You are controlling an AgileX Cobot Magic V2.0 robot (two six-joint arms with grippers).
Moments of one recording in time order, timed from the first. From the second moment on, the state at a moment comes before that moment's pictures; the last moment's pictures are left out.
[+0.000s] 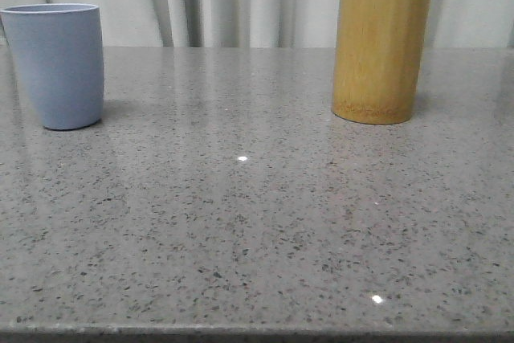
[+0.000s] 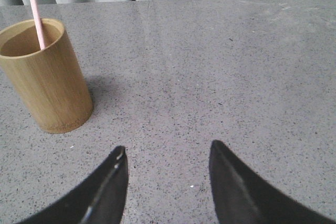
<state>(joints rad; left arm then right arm) -0.02 0.51 -0.66 -0.07 0.46 -0.06 -0.01 0.44 -0.61 0.05 0.60 0.08</state>
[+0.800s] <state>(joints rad) -0.02 1.06 -1.13 -0.22 0.79 0.13 -0.01 0.60 -0.67 0.07 0.63 0.06</state>
